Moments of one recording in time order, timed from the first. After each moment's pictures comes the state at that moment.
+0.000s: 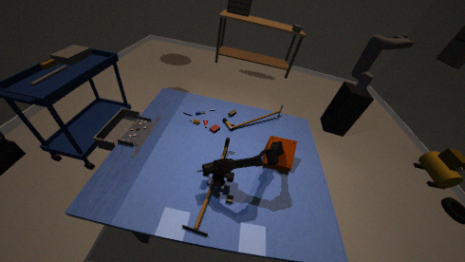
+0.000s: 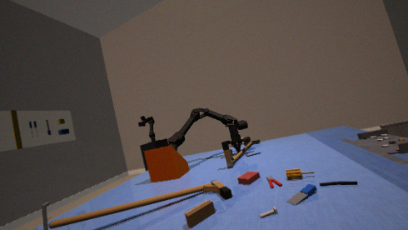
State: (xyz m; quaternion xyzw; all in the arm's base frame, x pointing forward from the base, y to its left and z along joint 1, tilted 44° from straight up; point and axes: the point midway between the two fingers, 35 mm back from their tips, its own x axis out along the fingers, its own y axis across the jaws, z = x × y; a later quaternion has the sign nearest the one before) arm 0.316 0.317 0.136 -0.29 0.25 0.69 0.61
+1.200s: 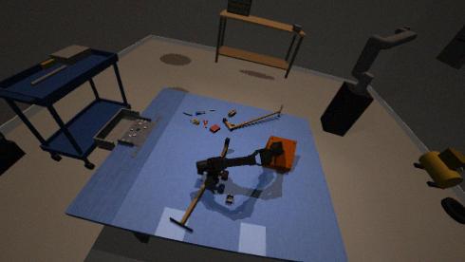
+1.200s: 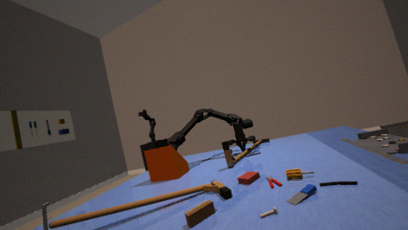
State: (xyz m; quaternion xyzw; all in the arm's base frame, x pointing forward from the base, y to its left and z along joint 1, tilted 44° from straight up) arm 0.351 0.319 0.135 -0.29 0.25 0.69 0.61
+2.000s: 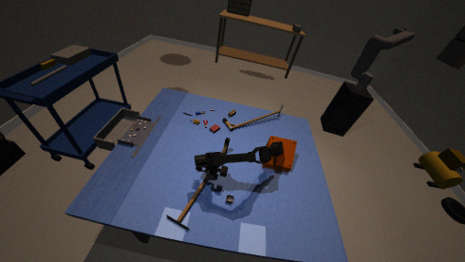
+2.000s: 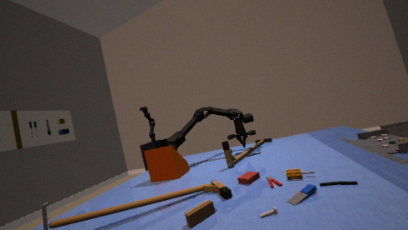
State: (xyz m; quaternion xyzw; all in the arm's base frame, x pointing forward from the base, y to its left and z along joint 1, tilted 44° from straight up) arm 0.366 0.291 0.159 -0.29 0.26 0.69 0.61
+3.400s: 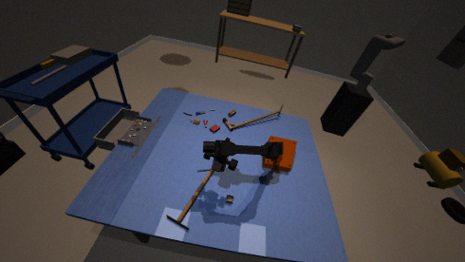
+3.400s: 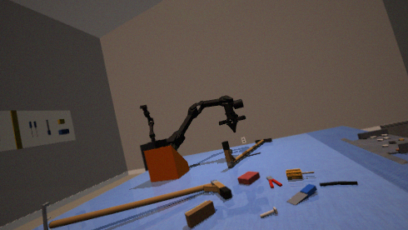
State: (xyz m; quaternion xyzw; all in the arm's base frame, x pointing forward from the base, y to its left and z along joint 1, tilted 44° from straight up) arm 0.335 0.212 0.240 -0.23 0.33 0.66 0.64
